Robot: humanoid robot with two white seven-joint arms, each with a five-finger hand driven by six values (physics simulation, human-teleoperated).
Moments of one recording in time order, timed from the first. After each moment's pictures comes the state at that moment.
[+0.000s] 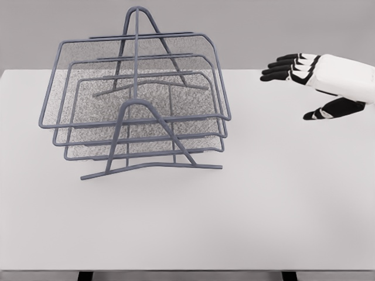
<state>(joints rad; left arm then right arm) 0.04 0.00 -0.14 -0.10 0.08 0.05 -0.10 -0.53 -0.98 0.31 -1.72 -0.06 -0.61 0.61</state>
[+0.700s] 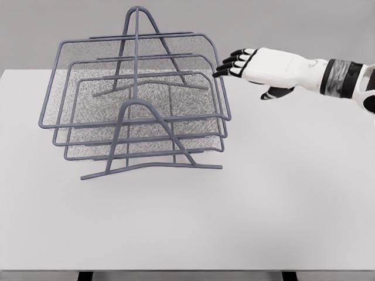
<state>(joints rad) 0.04 0.00 -0.14 -0.10 0.08 0.05 -0.10 -0.79 -0.63 0.51 -1.47 0.47 -0.61 0.61</state>
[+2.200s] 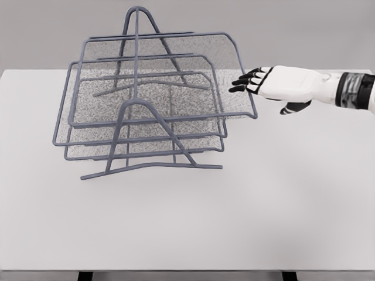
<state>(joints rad) 0.04 0.00 -0.14 -0.10 0.08 0.05 -0.10 -0.77 -0.77 0.62 -1.50 0.44 -0.60 0.60</state>
